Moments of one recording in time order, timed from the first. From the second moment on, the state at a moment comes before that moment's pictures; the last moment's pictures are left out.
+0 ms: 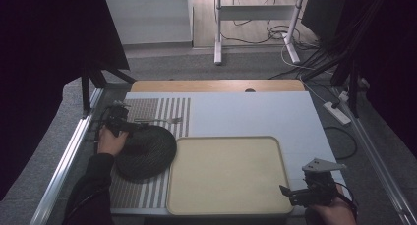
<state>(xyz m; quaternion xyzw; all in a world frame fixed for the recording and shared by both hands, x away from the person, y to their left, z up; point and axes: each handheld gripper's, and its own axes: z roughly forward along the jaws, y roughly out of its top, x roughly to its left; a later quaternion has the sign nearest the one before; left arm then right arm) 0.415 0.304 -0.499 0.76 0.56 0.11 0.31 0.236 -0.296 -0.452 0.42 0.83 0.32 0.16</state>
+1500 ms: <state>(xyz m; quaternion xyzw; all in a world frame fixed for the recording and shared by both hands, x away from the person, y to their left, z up) 0.464 0.318 -0.524 0.78 0.59 0.08 0.21 0.235 -0.295 -0.452 0.42 0.84 0.32 0.16</state>
